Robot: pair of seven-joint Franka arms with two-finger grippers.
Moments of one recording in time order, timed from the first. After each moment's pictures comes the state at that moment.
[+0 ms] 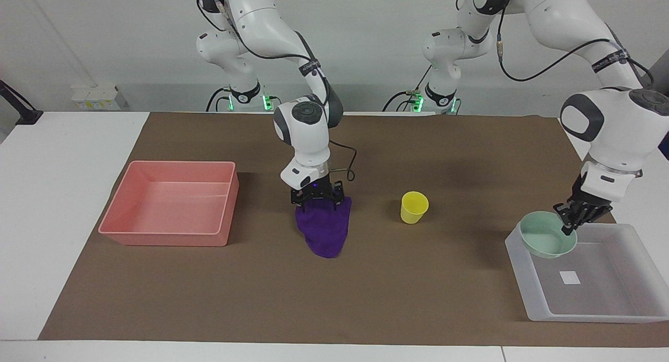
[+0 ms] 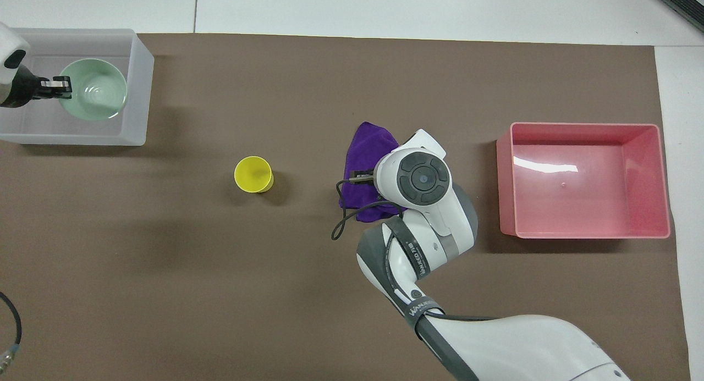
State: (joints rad) left arm 0.15 0.41 -0.02 -1.53 -0.01 2.23 0.07; right arm 0.62 0.40 -0.12 -1.90 0.00 2.48 0.46
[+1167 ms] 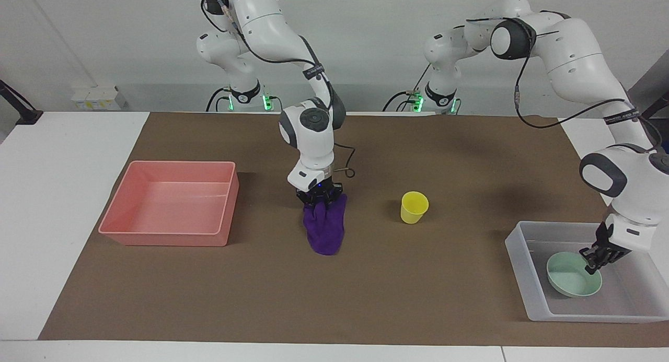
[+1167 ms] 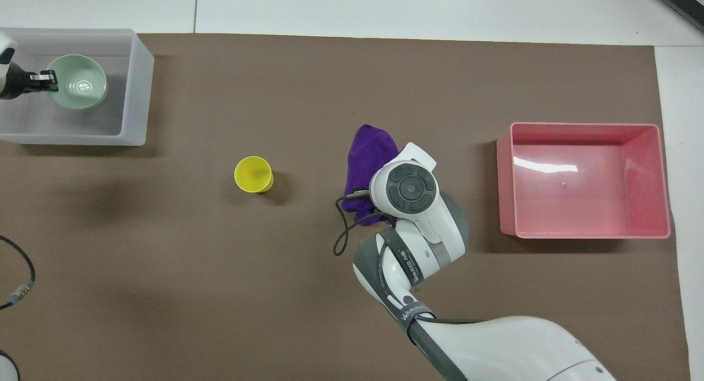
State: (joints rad) left arm 0.29 0.68 -0.07 -1.42 -0.01 2.43 0.12; right arm 0.64 0.38 -0.13 -1.93 0.00 2.40 0.42
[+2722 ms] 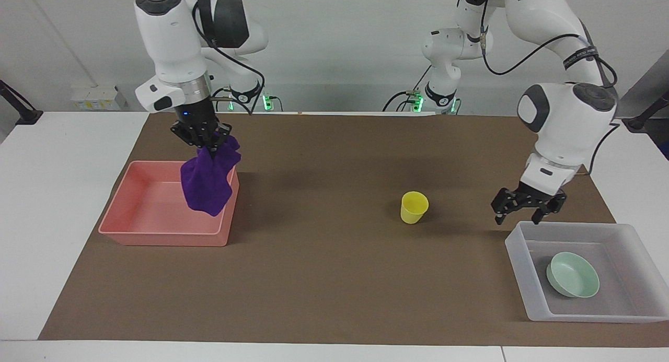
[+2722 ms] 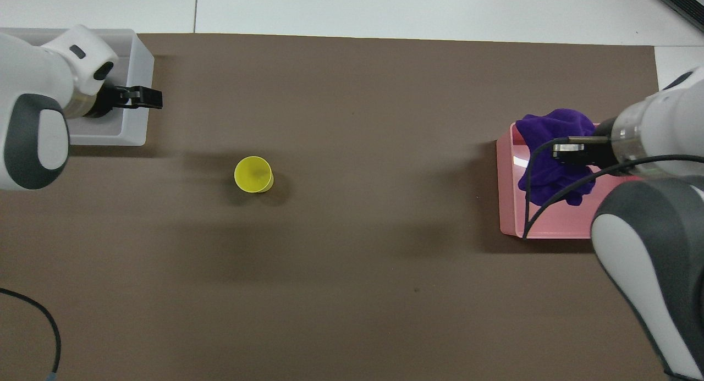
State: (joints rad) left arm -0.04 0.26 -0.10 -1.72 0.00 2.22 -0.08; right arm 0.23 -0.03 -0.16 -1.77 -0.07 1.83 0.20
